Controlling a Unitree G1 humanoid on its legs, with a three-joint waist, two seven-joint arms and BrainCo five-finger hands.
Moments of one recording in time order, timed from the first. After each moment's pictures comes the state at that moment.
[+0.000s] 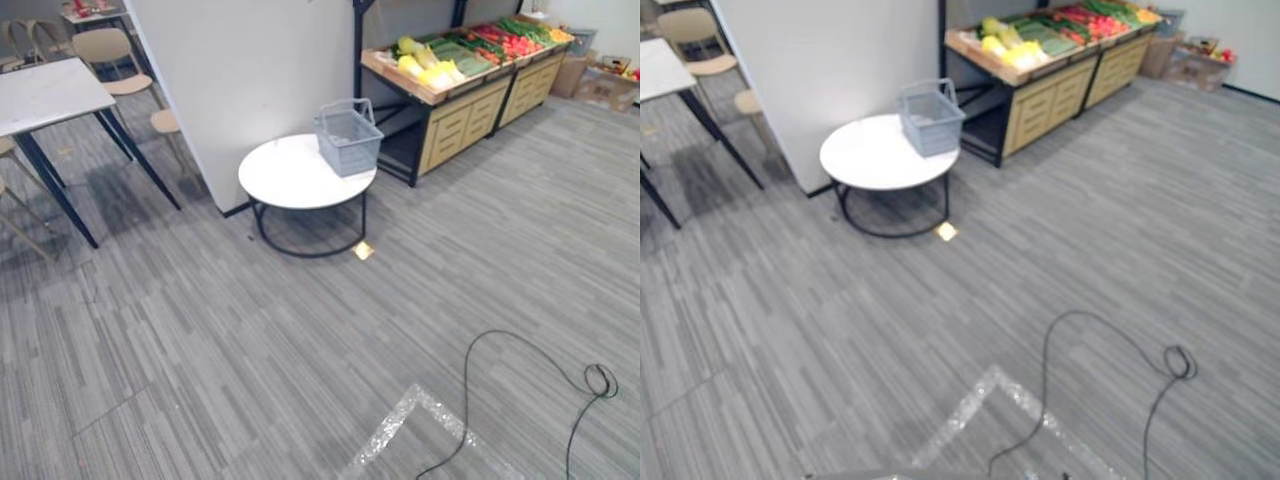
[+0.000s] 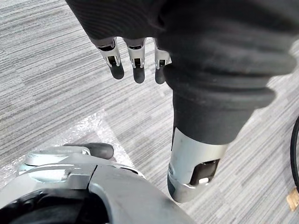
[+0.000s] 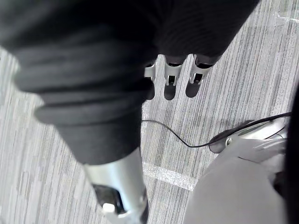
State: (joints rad) left arm 0.15 0.11 0.13 1.22 -0.11 -0.16 0.07; right arm 0.10 -0.07 -0.38 1.22 0.22 -0.13 0.05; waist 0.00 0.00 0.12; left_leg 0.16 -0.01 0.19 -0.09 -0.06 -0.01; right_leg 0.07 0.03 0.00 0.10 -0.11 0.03
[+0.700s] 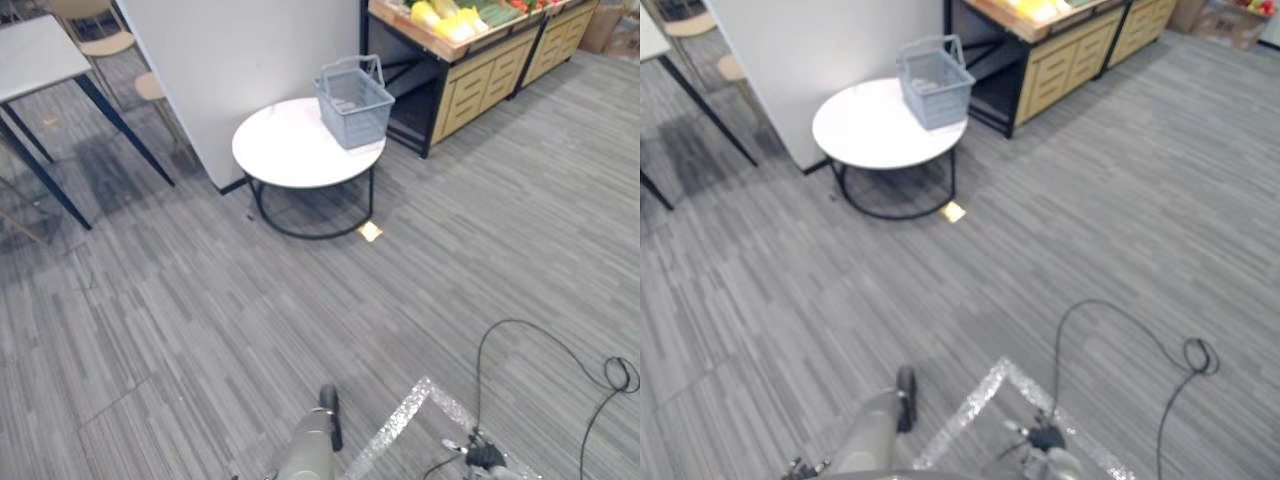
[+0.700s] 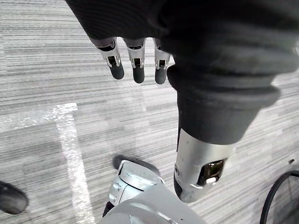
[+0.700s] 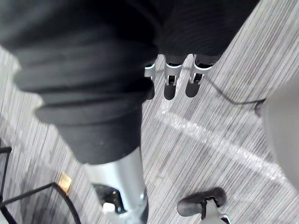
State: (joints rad) left arm 0.17 0.01 0.39 1.07 -0.19 -0.16 0.08; right arm 0.02 -0.05 -0.11 1.07 0.23 -0.14 0.03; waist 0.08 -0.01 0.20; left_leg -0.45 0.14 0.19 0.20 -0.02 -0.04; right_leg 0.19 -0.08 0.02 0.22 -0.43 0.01
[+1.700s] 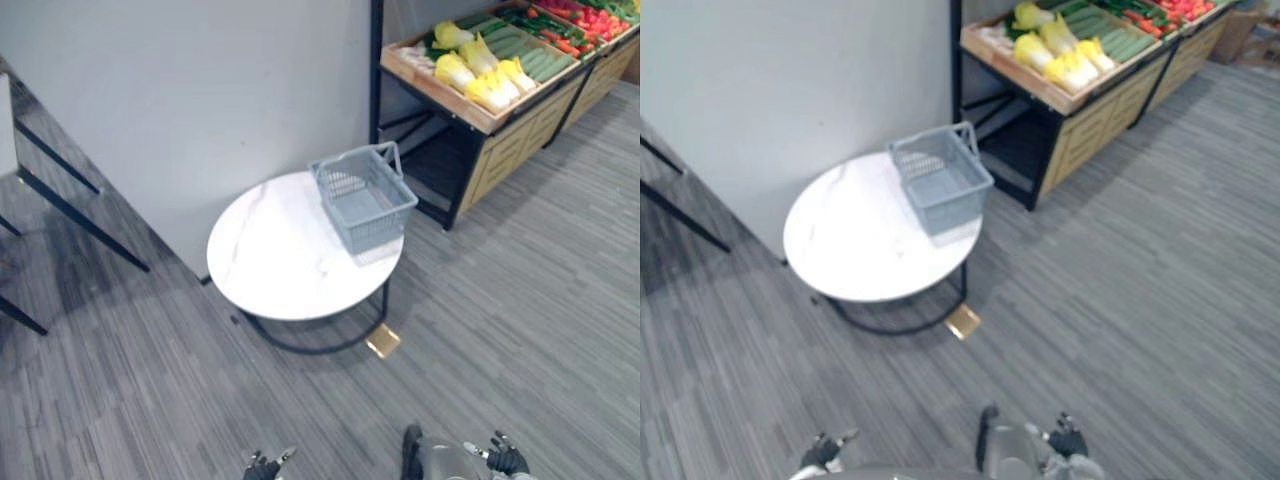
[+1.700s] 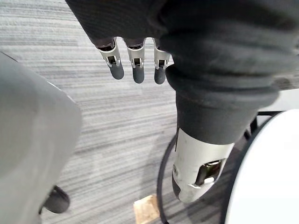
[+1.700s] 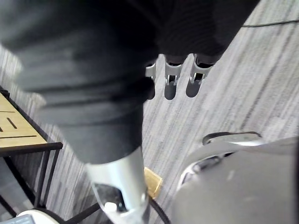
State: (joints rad) left arm 0.08 -0.03 0.39 1.11 -0.20 -0.16 0.08; right arm 0.07 -0.12 -0.24 1.07 0.20 -0.15 0.04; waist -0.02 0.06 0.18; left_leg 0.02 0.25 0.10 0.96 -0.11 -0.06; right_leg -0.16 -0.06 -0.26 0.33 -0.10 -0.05
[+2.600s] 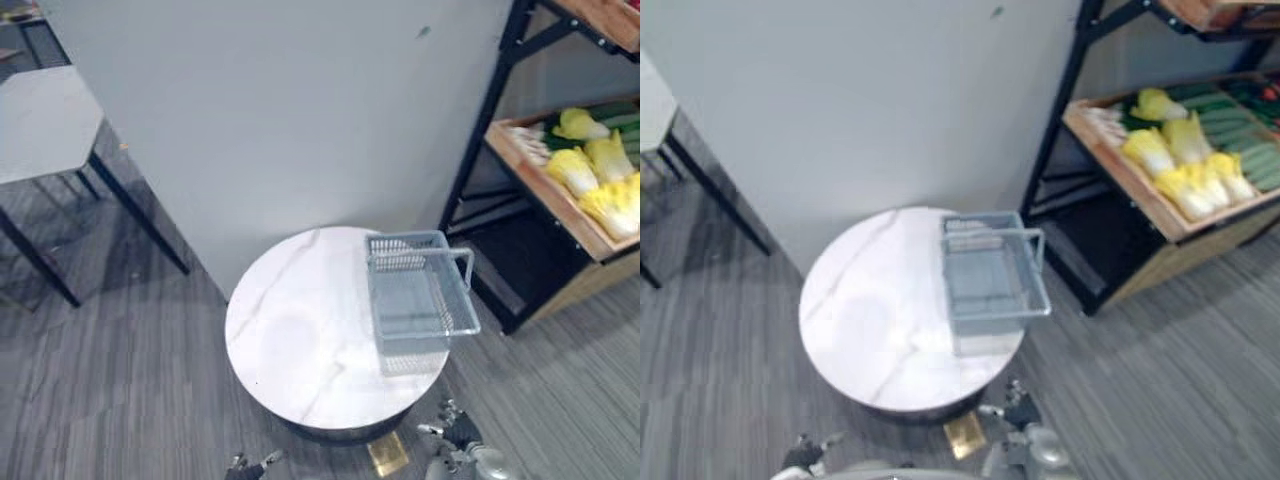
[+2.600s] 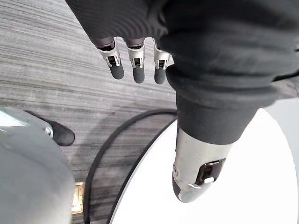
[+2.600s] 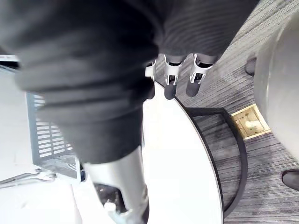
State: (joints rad) left arm 0.11 0.09 0.17 1.14 -0.31 -0.18 0.13; right arm 0.04 -0.06 0.04 0.96 0.16 -0.18 0.08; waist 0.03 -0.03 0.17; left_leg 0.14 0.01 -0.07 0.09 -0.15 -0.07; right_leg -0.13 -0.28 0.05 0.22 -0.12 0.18
